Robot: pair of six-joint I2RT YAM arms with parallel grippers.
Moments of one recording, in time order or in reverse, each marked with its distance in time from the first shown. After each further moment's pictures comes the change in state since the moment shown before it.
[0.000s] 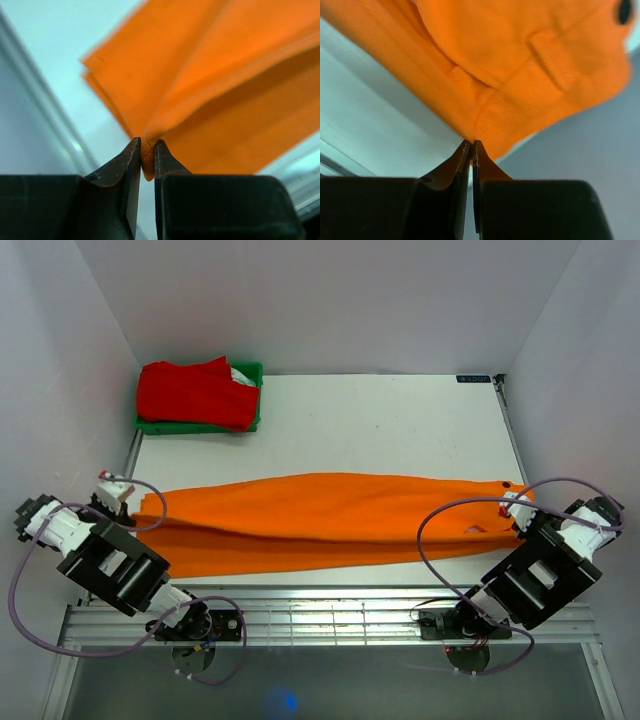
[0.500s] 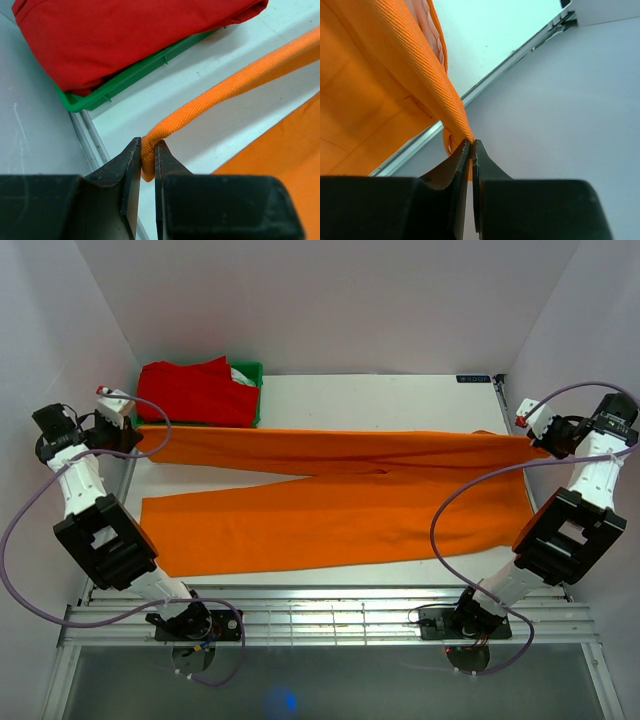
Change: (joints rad) left arm -0.368 0.185 0.262 0.565 -0.009 -0.721; right arm 0.295 0.330 0.599 0.126 -0.060 0.341
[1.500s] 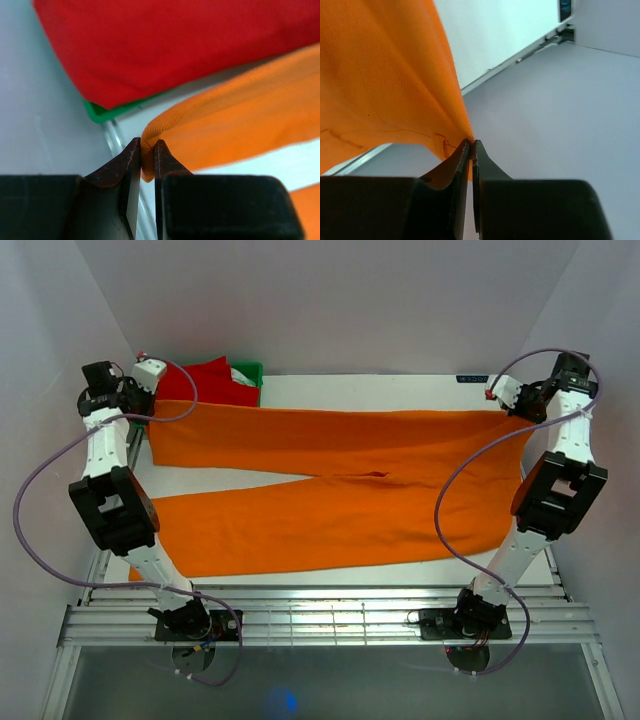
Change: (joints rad) left arm -0.283 0.242 0.305 -0.024 -0.548 -0.167; right arm 0.241 0.377 0.435 -0.089 0.307 0.003
